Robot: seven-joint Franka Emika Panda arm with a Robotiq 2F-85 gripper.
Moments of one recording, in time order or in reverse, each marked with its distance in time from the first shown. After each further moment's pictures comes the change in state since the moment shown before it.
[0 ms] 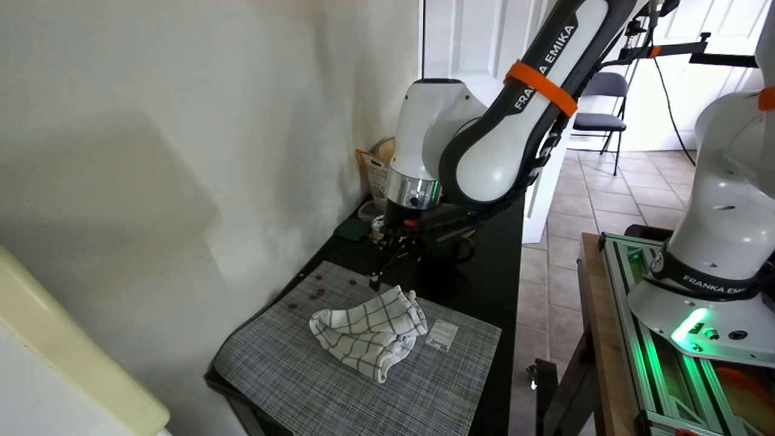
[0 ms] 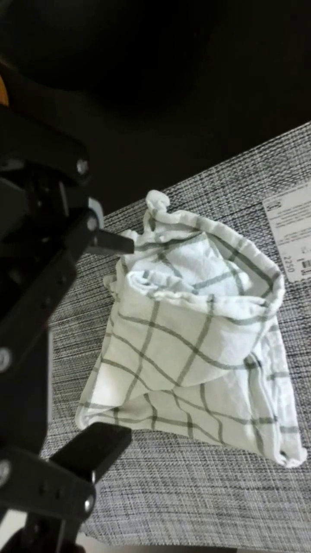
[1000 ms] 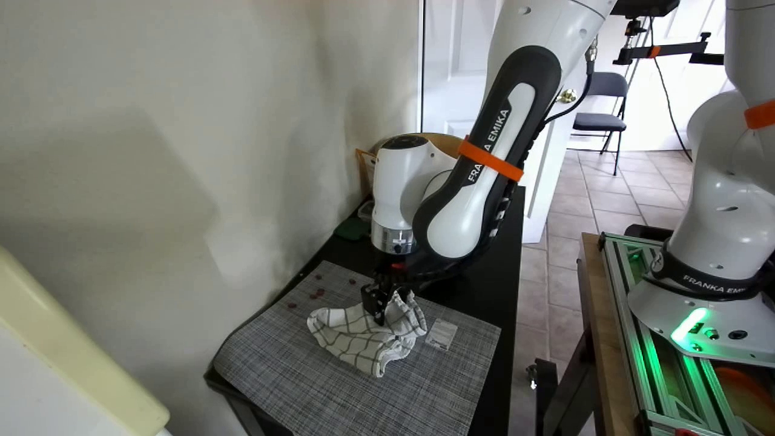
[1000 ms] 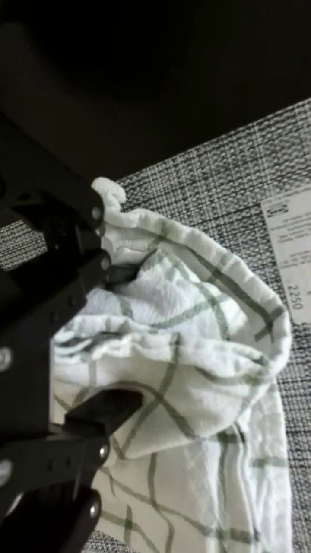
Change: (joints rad) arm 0.132 0.258 -0.133 0.144 -0.071 0.009 0.015
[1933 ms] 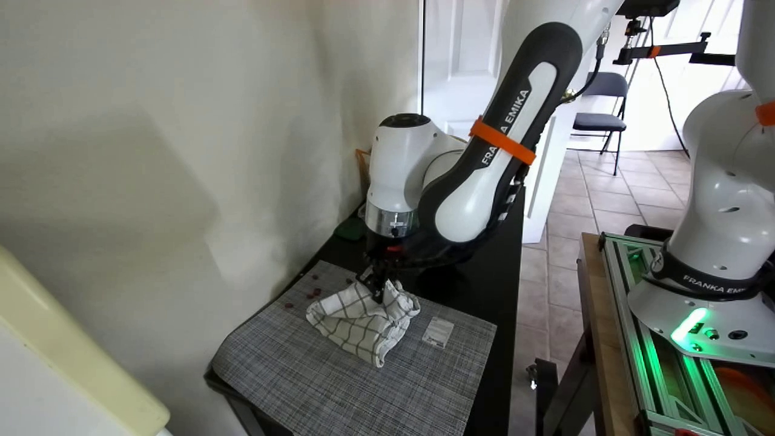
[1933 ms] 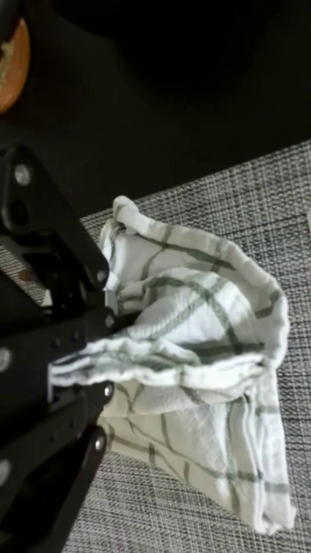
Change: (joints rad) arm 0.077 -0.080 -0.090 -0.011 -0.099 -0.002 0.007
